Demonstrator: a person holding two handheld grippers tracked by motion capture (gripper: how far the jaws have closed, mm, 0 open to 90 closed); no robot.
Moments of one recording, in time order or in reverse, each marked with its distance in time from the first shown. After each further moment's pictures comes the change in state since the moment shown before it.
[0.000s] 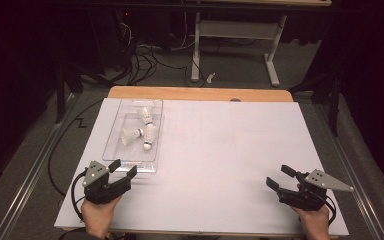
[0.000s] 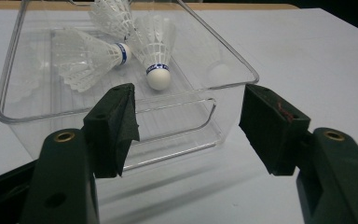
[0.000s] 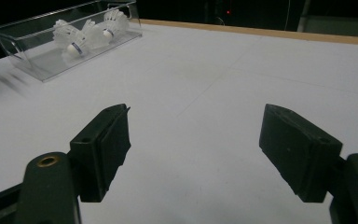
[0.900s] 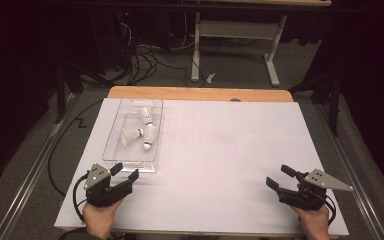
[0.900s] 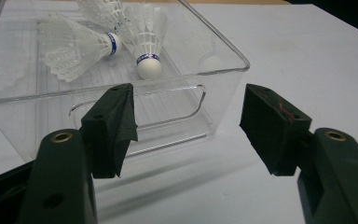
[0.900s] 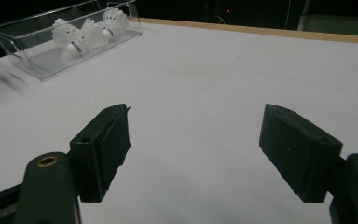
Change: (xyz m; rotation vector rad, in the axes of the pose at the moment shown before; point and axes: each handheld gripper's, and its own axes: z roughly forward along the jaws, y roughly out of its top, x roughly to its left) left arm -0.003 -0.007 0.001 0.011 -0.028 -0.009; right arm -0.001 0.000 0.001 0.004 0.000 -0.004
